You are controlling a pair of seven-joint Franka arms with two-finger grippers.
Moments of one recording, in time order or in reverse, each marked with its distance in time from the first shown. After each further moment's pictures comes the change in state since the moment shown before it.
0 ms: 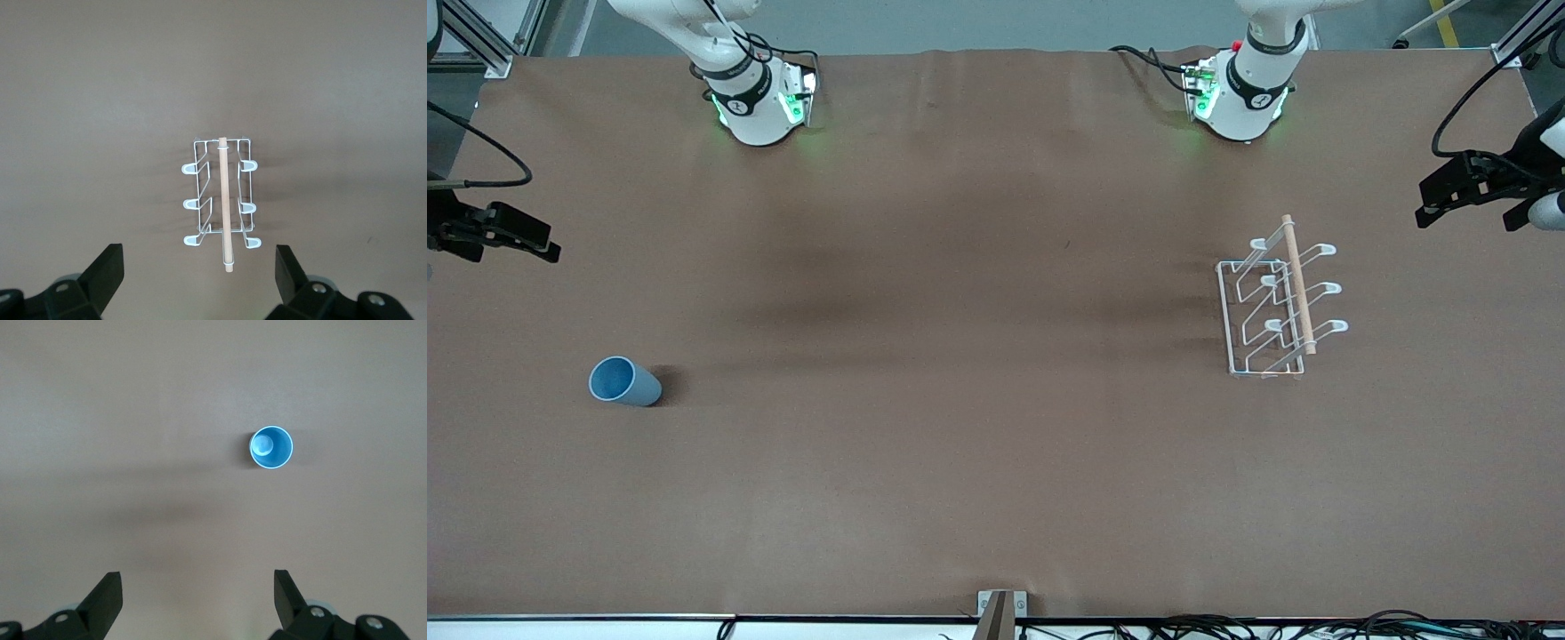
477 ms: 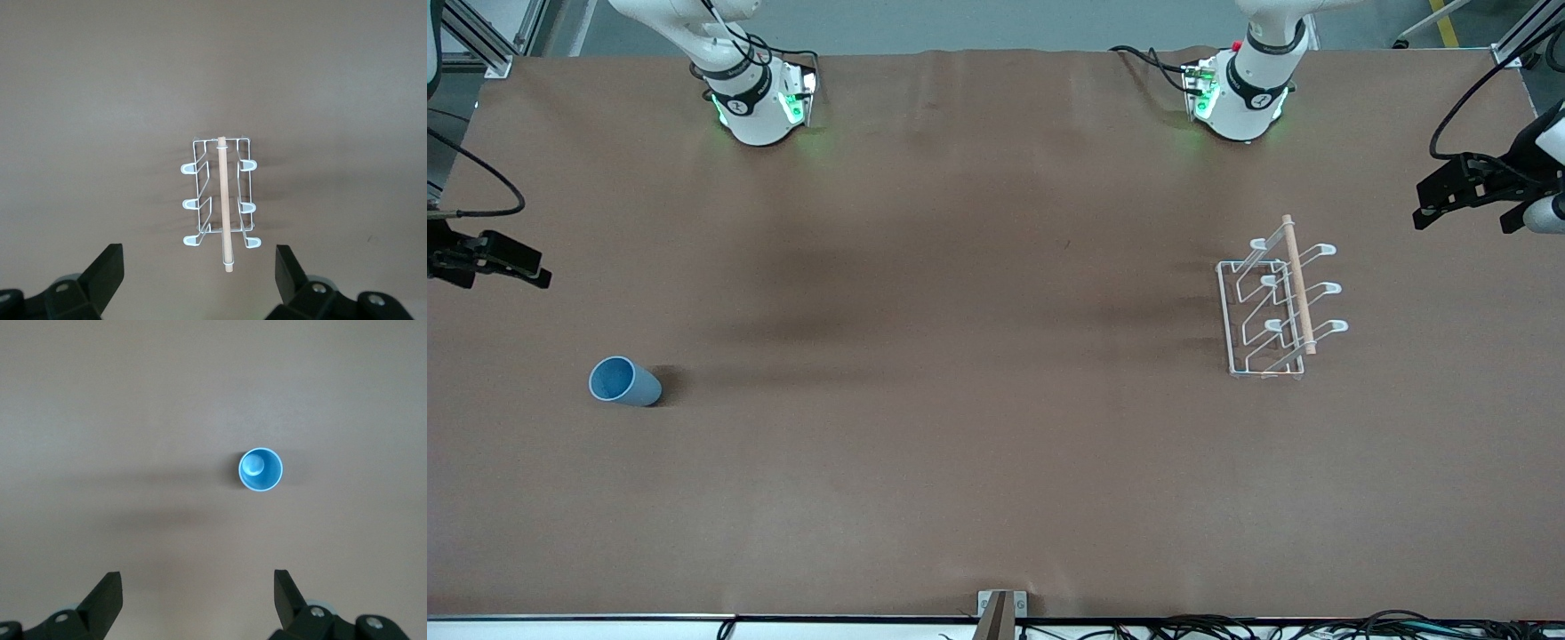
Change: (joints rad) left arm 0.000 0.004 -0.001 0.000 0.000 0.000 0.001; right arm -0.043 0.049 -0.001 0.000 0.000 0.089 -0.055
